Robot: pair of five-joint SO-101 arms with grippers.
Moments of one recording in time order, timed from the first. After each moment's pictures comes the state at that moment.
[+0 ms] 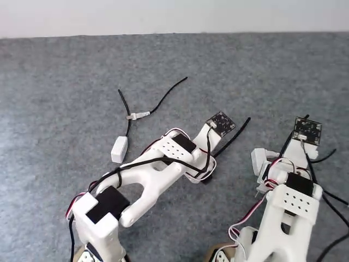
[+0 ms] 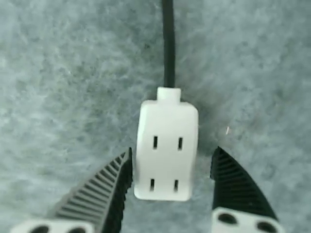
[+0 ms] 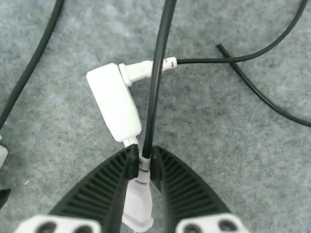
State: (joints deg) left arm 36.8 16.0 19.9 55.2 0.1; right arm 23.0 -46.3 63.3 55.1 4.6
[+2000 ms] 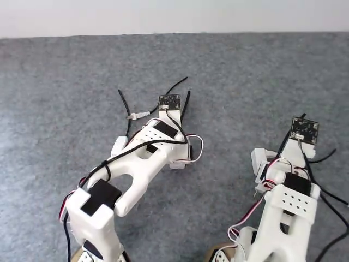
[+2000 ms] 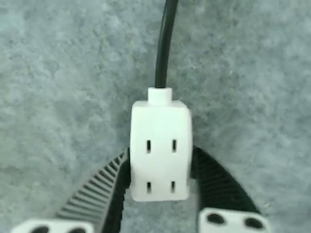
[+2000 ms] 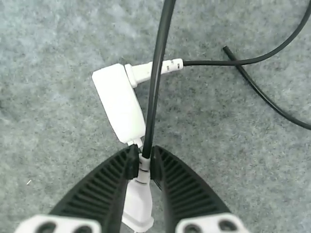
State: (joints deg) left arm 28.1 17.5 19.2 59.4 38.7; right arm 22.0 -46.3 64.1 54.2 4.6
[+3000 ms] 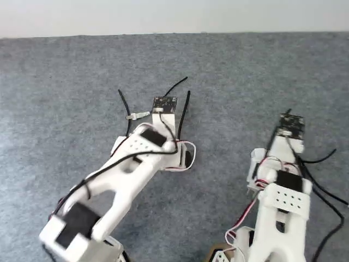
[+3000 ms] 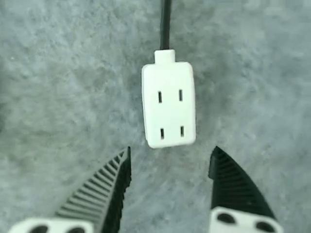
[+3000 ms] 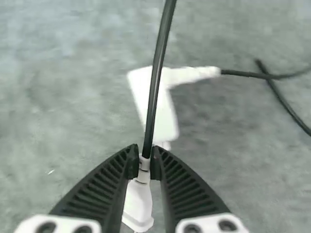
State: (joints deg) left arm 27.6 -4.5 34.4 60.5 30.6; right arm 13.5 -46.3 64.1 54.2 4.0
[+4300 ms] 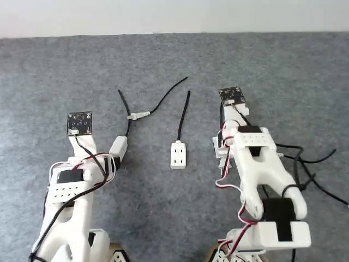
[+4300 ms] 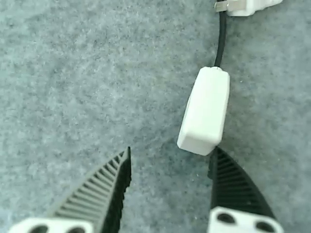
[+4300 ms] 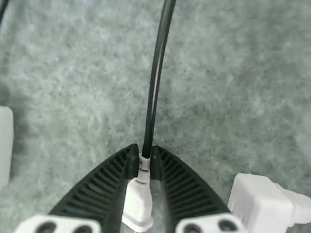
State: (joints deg) left arm -10.5 -37.1 70.5 42.3 4.4; right arm -3.4 -0.8 36.8 44.9 9.0
